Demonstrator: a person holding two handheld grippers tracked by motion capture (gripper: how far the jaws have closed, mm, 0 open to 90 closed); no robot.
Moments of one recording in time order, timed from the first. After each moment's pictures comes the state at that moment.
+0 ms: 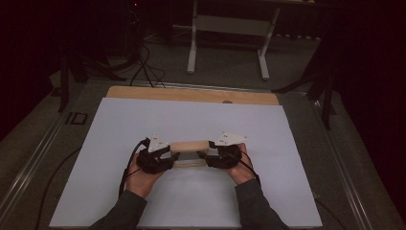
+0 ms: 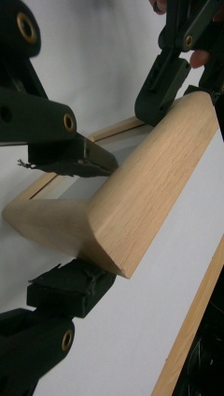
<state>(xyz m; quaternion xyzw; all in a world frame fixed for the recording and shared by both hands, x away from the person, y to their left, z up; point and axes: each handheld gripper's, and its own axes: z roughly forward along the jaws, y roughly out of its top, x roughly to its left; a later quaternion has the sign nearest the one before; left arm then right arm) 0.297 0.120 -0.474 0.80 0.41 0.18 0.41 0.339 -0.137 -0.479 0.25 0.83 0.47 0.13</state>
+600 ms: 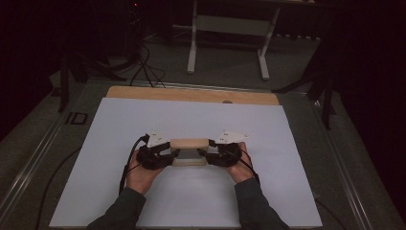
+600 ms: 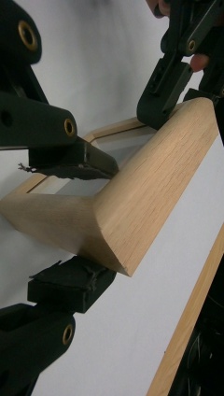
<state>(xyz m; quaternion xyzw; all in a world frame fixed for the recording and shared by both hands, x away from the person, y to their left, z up) 0.308 0.123 -0.473 0.79 0.41 0.18 0.42 0.344 -0.136 -0.479 0.26 0.83 0.48 0.14</state>
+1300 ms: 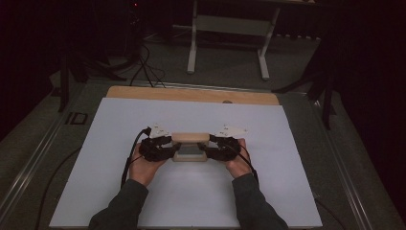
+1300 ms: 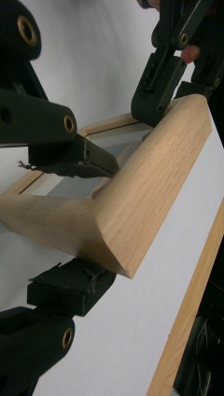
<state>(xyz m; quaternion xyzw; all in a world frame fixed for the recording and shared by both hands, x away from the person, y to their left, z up) 0.332 0.121 -0.471 0.79 0.42 0.17 0.42 0.360 -0.134 -0.479 0.30 0.82 0.48 0.14</state>
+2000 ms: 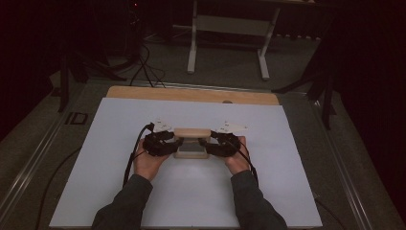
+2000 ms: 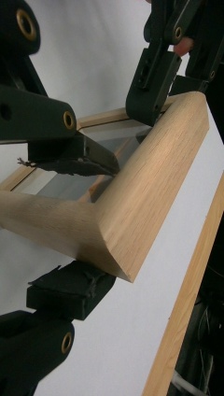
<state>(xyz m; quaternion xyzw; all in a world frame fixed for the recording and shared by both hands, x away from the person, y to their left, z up) 0.348 0.115 -0.472 0.78 0.43 0.17 0.42 0.373 -0.134 -0.482 0.32 0.80 0.48 0.15</state>
